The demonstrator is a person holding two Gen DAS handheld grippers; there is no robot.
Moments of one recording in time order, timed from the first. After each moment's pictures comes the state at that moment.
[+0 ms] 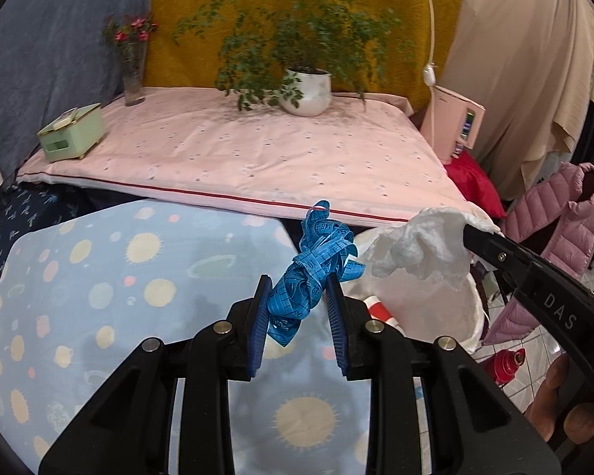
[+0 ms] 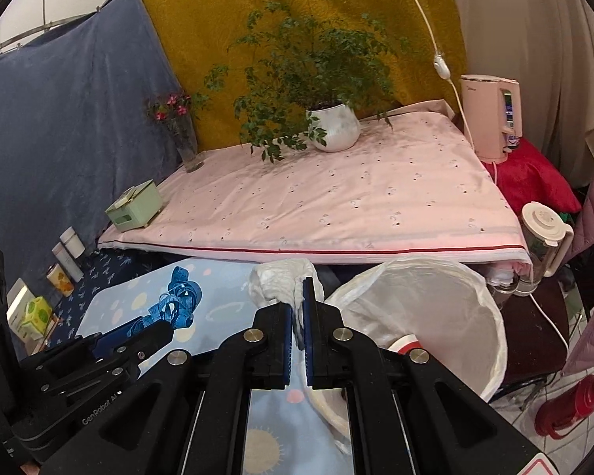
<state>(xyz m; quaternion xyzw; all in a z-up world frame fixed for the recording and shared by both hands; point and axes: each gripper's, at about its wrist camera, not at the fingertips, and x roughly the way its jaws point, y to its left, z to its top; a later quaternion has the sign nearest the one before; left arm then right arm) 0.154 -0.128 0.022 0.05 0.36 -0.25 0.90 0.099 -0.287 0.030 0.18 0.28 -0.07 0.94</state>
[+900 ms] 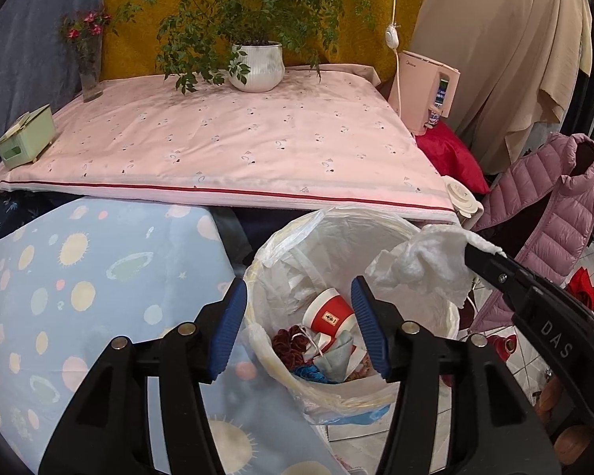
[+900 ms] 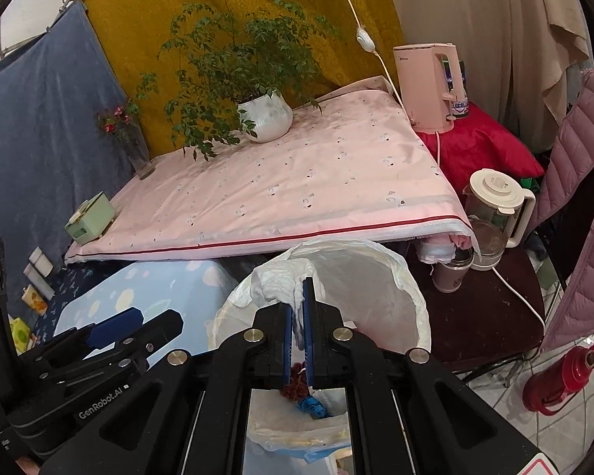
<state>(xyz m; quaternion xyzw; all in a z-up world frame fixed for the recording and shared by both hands) 0.157 -0.219 -0.012 0.07 0.39 -0.27 0.88 0.078 -0.375 -0.012 0.21 0.30 -0.12 0.92</state>
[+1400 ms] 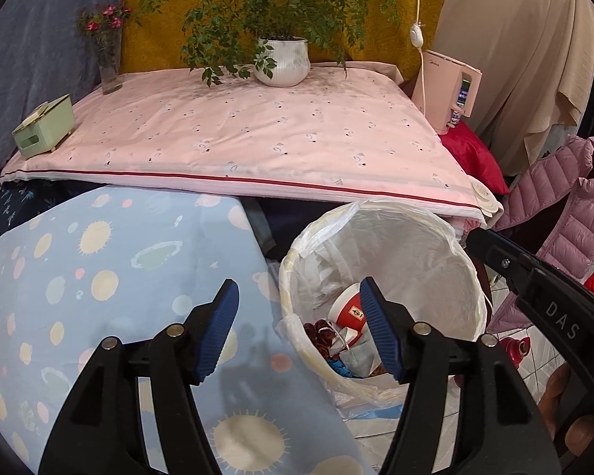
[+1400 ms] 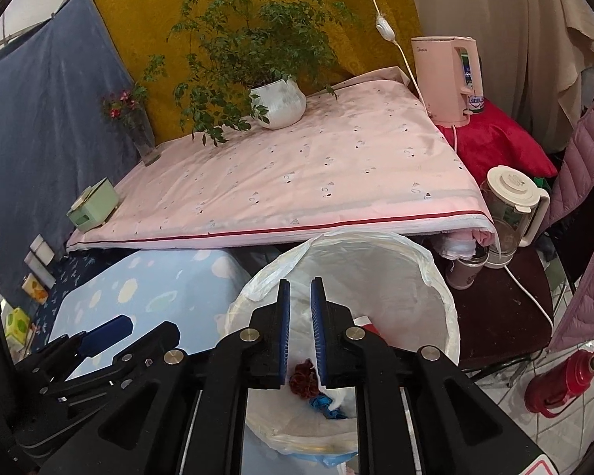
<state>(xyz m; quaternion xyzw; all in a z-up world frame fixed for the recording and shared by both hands) 0.164 -0.194 -0.020 0.07 0.39 -0.24 0.88 0.101 -0.355 -0.016 0.20 0.32 -0.11 0.92</state>
